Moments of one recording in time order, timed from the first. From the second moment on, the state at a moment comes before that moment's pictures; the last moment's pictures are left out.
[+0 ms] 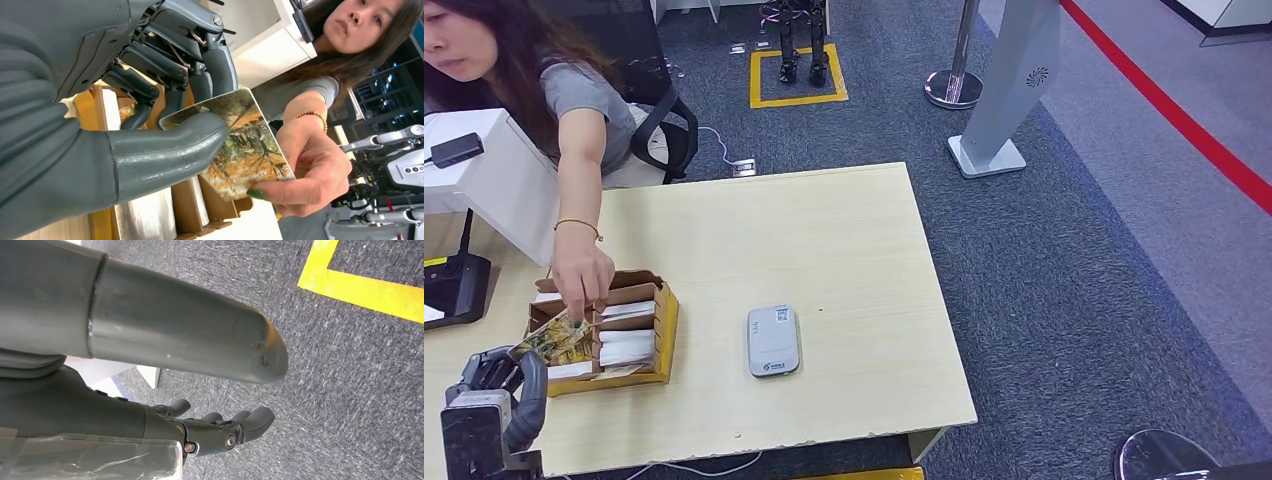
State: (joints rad) left arm 0.17 -0.10 0.27 -1.77 -0.13 -0.06 -0.33; right arm -0.05 0.03 -0.88 -0.21 1.57 -0.06 0.03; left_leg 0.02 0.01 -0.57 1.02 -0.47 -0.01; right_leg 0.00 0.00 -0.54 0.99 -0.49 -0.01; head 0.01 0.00
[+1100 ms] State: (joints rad) left arm 0.17 -0.10 0.27 -1.77 -0.20 -0.04 -0.34; right arm -0.05 0.03 -0.88 -0.21 1.57 -0.06 0.03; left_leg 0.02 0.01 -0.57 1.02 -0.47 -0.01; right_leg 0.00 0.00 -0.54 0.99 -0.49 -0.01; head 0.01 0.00
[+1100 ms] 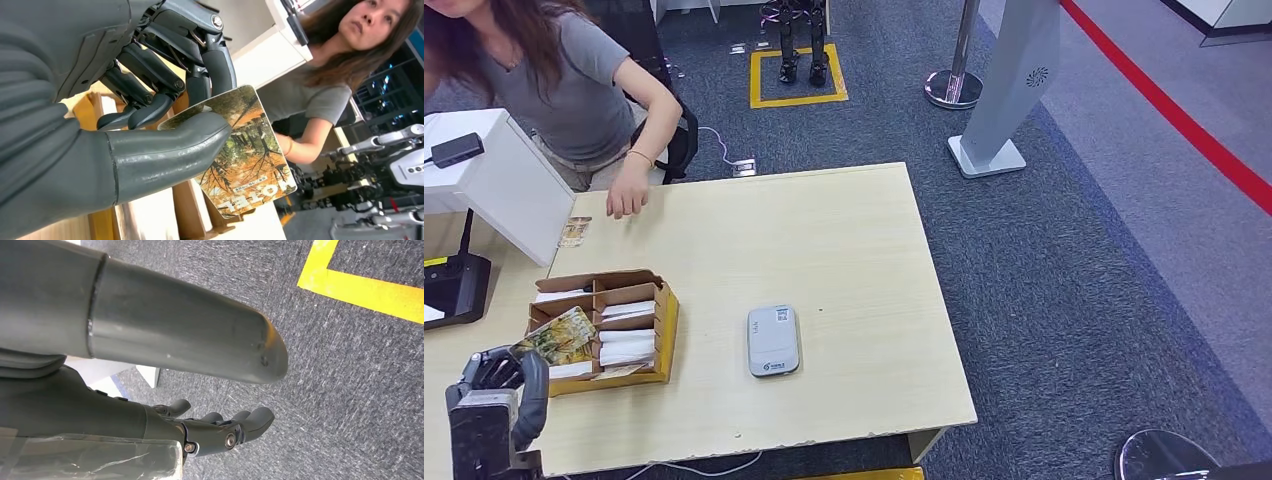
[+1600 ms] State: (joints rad) left arm 0.14 -0.11 0.14 -1.76 -0.65 0.14 -0.31; right arm -0.06 0.03 -0.88 -0.21 1.57 -0.06 0.02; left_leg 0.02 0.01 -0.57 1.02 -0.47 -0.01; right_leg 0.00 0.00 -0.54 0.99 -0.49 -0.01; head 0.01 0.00
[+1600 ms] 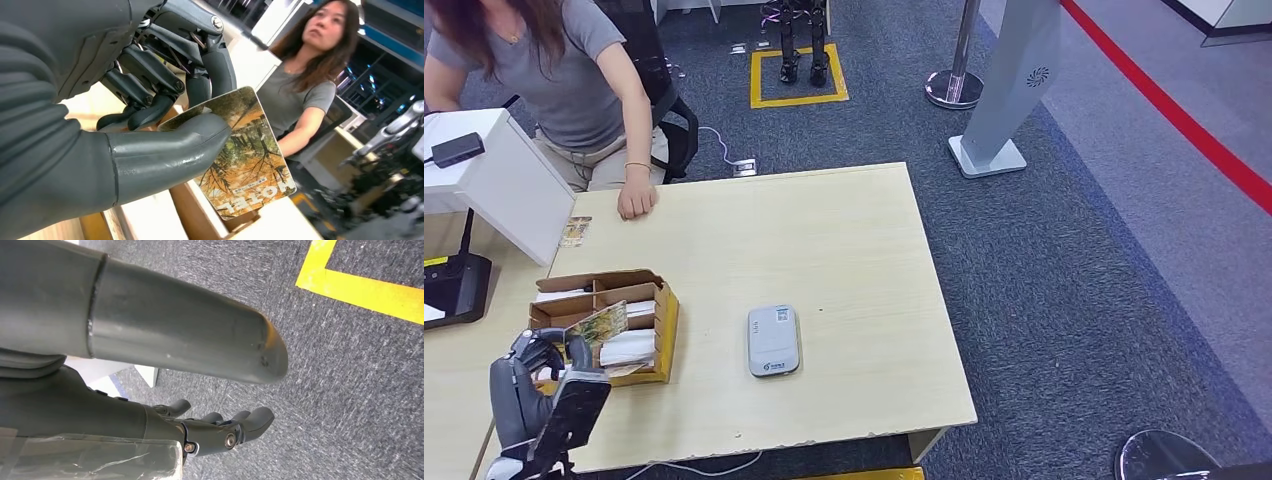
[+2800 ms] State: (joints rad) left arm 0.01 -0.03 -0.30 -1.53 -1.57 0.46 0.10; right arm -0.07 0.03 -0.83 -0.21 1.57 -0.04 0.02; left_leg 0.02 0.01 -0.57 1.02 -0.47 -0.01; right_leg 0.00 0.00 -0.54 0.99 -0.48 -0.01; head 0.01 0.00
